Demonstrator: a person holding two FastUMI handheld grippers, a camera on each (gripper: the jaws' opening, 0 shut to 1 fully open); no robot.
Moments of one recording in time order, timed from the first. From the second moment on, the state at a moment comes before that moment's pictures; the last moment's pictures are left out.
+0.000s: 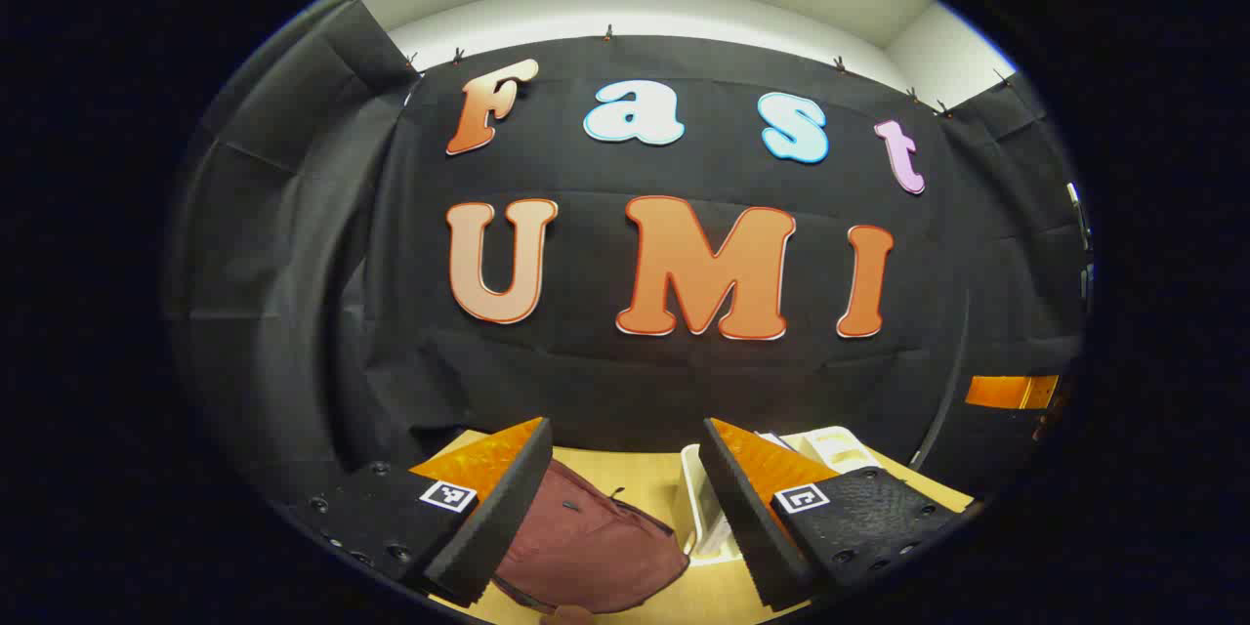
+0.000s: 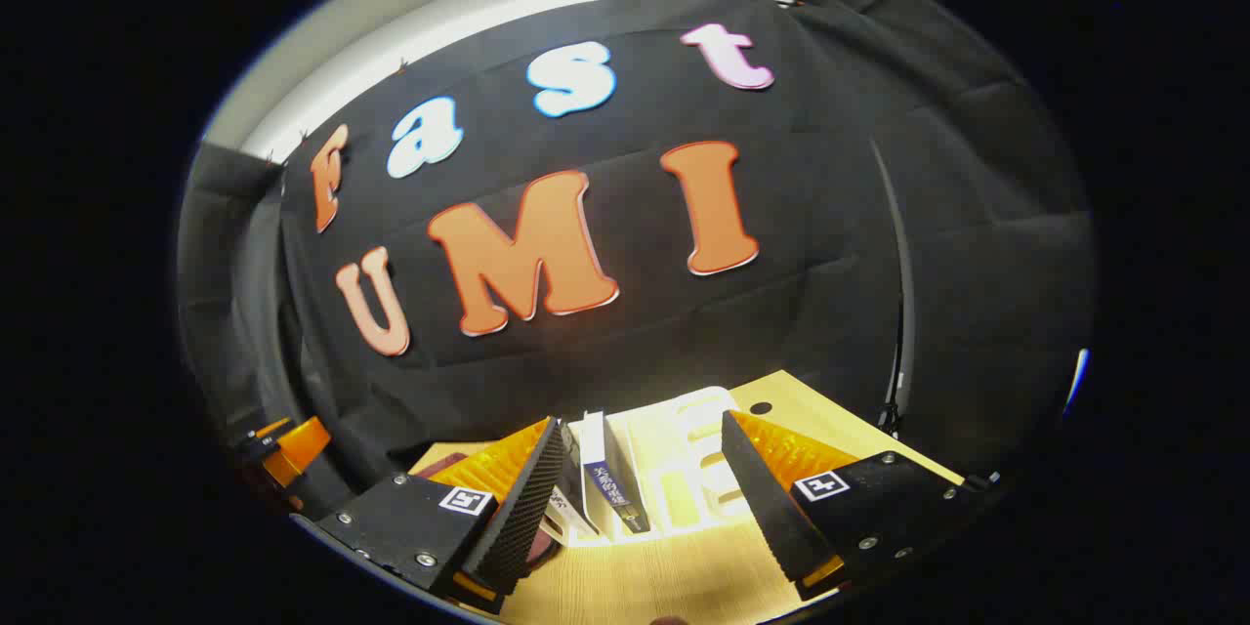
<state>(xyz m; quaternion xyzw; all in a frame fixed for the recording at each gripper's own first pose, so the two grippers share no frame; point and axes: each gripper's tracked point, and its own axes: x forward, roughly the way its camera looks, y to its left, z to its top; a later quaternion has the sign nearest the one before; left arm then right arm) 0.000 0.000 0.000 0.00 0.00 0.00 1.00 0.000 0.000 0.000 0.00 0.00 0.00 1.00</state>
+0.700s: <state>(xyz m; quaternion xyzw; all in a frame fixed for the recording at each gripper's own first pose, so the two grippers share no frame) -0.004 -0.001 0.004 0.00 -0.01 0.04 1.00 0.017 -0.003 0.007 0.02 0.01 0.02 1.00</state>
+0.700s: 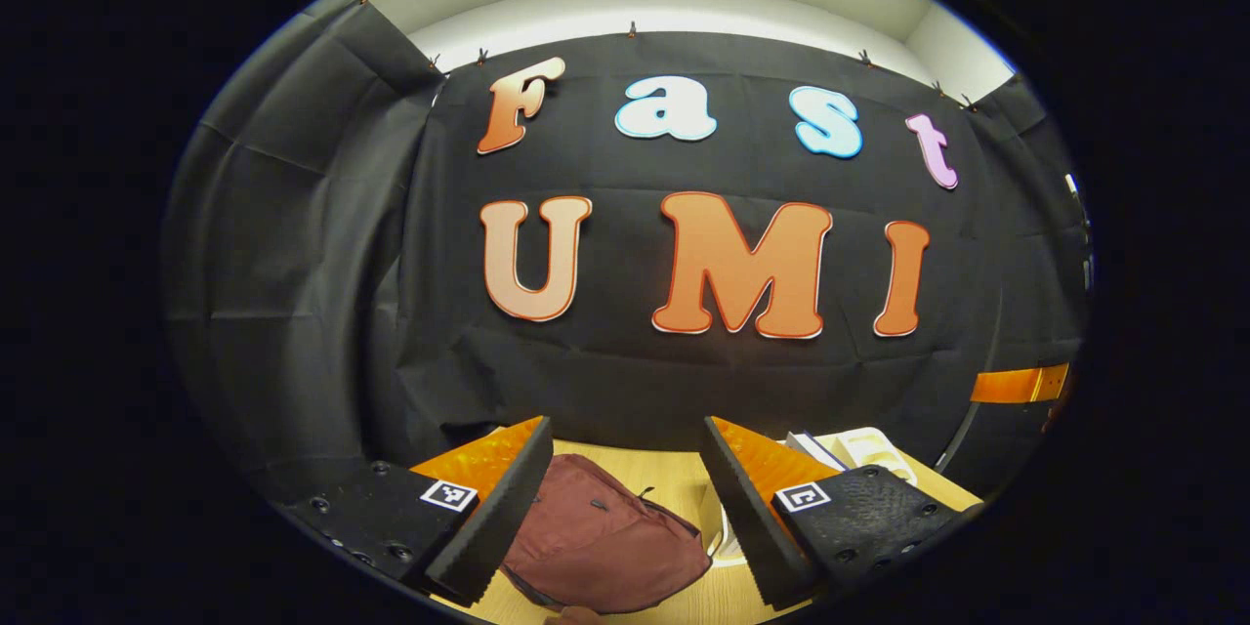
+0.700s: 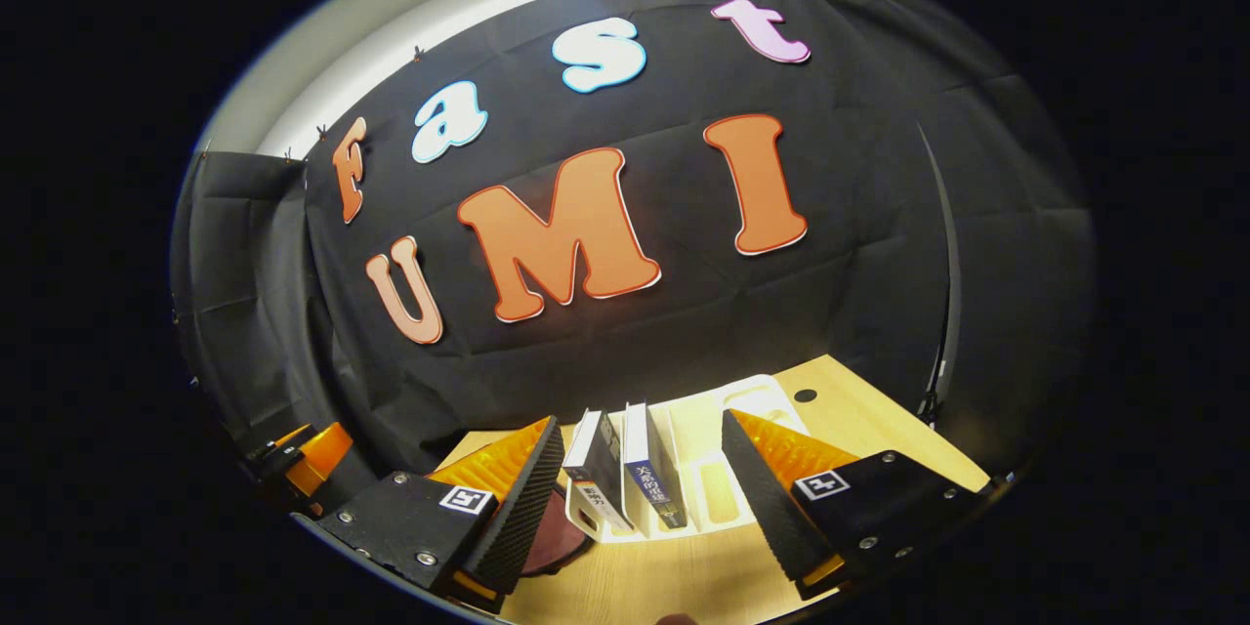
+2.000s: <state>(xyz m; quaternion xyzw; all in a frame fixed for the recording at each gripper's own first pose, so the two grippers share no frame) -0.006 -0.003 -0.022 0.00 0.02 0.04 1.00 -0.005 -0.028 0.005 -0.05 -0.02 -0.02 1.00</state>
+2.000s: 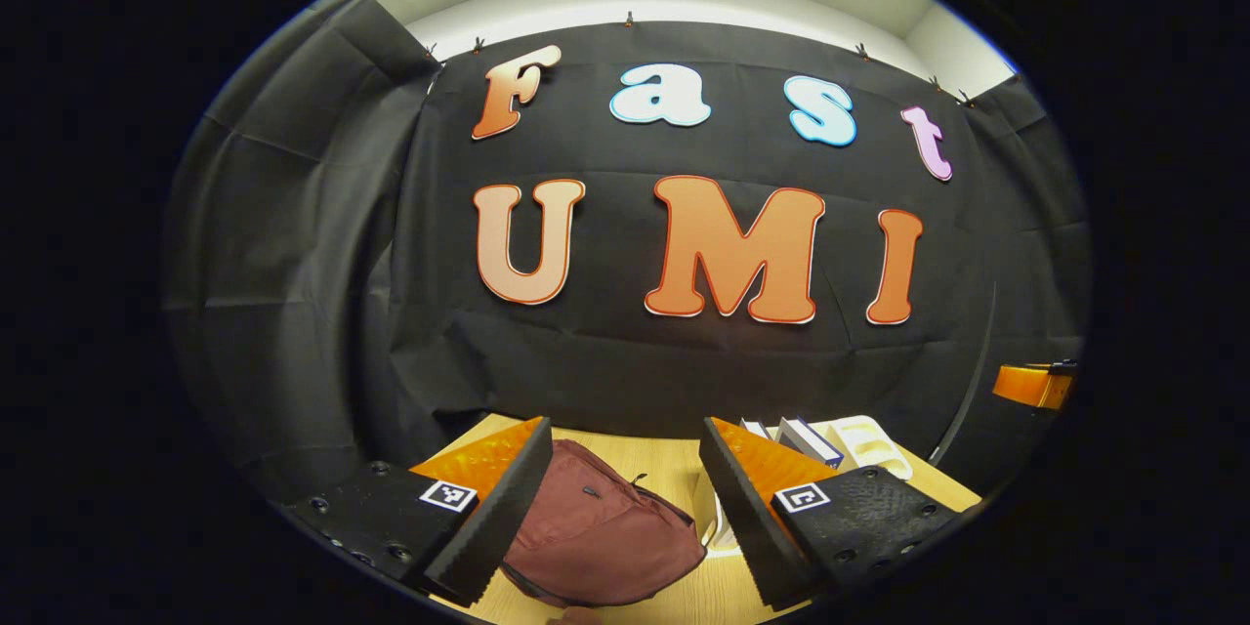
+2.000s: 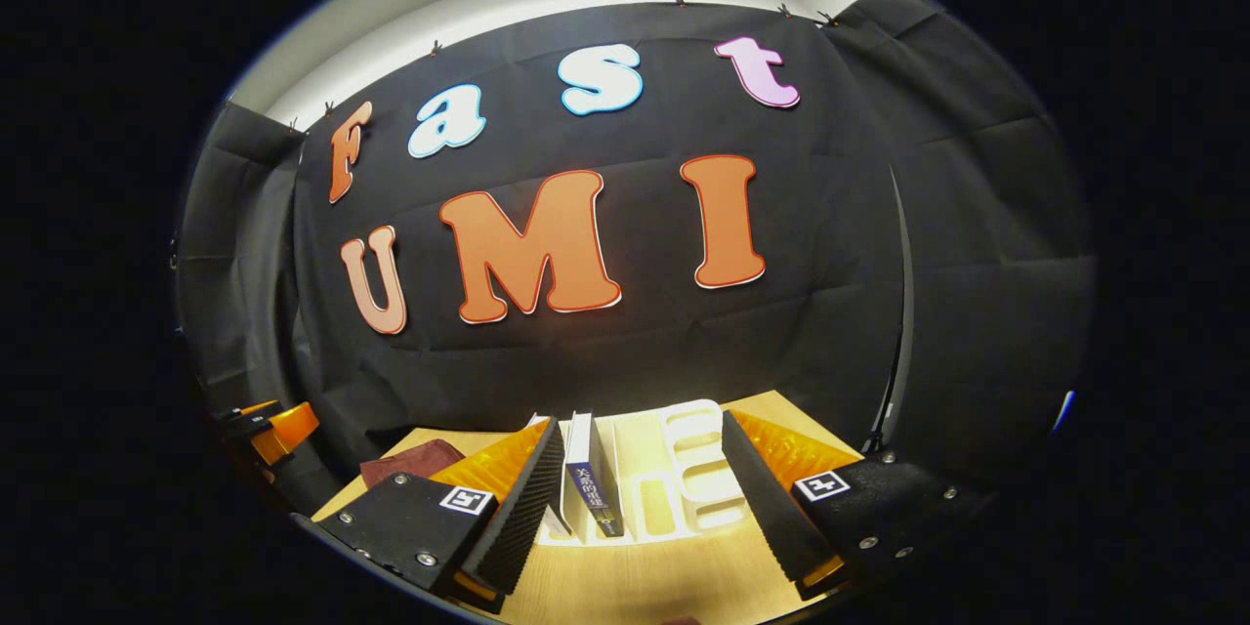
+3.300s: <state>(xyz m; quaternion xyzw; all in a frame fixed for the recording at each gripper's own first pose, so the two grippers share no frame) 0.004 -0.038 -0.323 0.33 0.30 -0.03 0.90 -0.015 -0.116 -0.083 -0.03 0.13 -0.11 0.98</state>
